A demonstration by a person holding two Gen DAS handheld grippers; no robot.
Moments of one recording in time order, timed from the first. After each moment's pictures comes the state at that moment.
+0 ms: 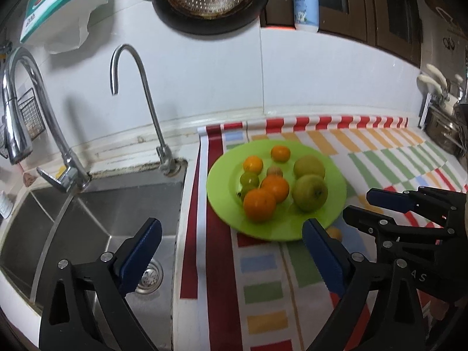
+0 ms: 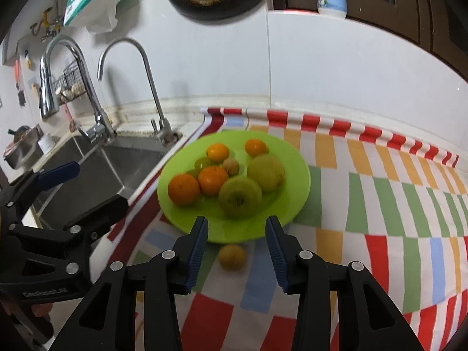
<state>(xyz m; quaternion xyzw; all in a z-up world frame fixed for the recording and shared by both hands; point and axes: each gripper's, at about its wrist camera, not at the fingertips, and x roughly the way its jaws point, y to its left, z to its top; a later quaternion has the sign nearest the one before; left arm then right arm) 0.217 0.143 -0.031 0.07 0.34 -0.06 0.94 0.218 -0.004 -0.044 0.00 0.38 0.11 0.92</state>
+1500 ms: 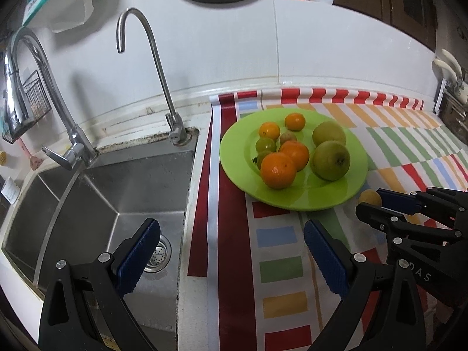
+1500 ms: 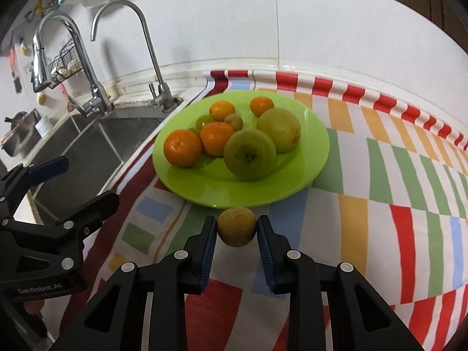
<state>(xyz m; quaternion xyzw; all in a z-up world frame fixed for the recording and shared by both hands) 0.218 0.153 -0.054 0.08 0.38 -0.03 0.92 0.223 0.003 -0.078 0.00 0.42 0.12 0.90</state>
